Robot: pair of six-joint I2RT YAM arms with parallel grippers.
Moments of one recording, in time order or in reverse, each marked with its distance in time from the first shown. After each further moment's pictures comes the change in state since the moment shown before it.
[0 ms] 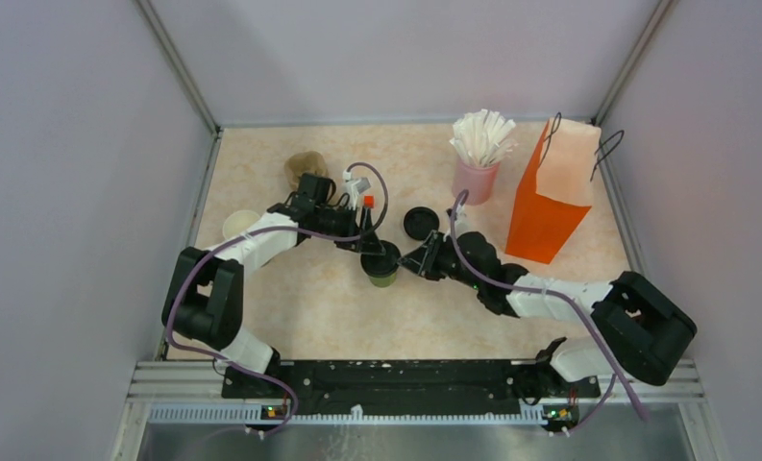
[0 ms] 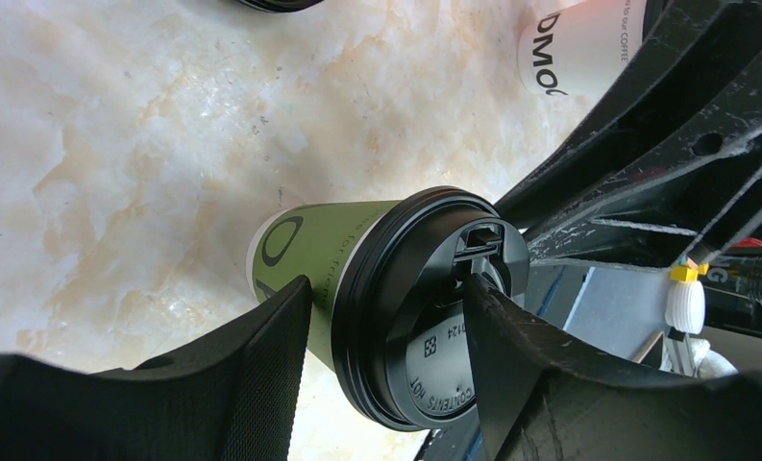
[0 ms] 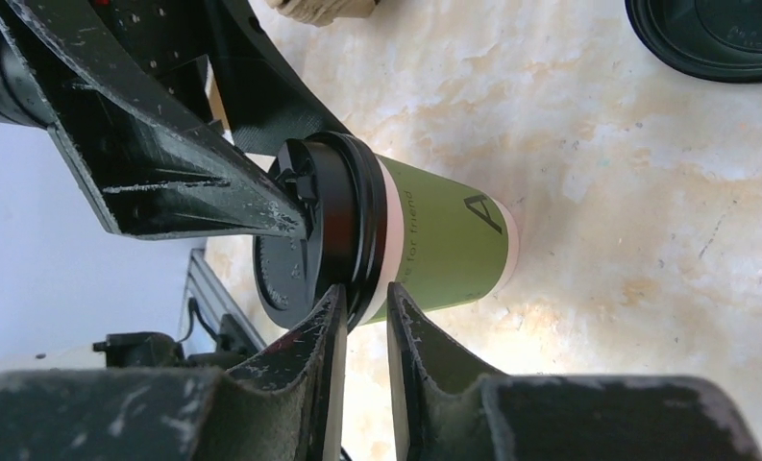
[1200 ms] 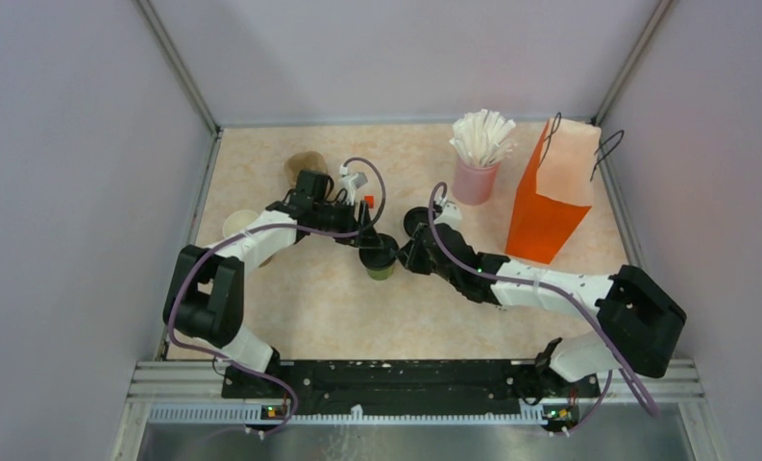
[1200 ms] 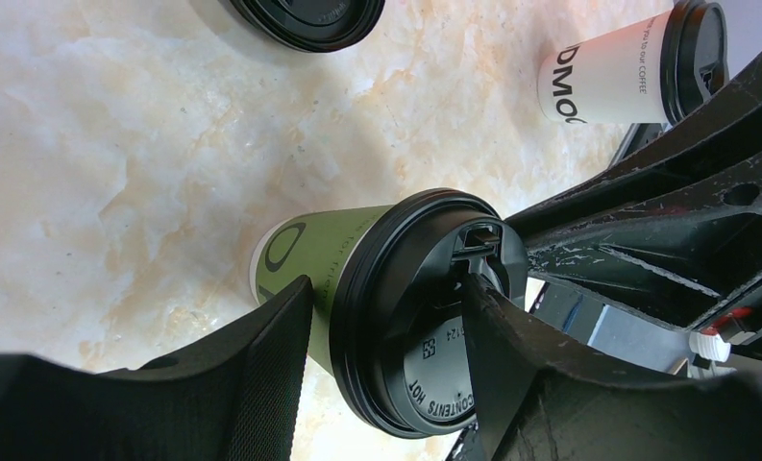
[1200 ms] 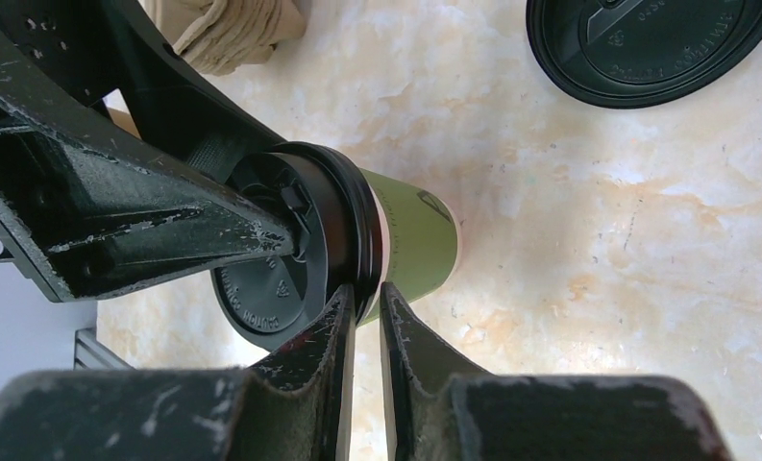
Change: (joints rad) left arm 0.017 0.016 0.014 0.035 -0.036 0.006; right arm 0.134 0.050 0.315 -0.510 0.362 -0.023
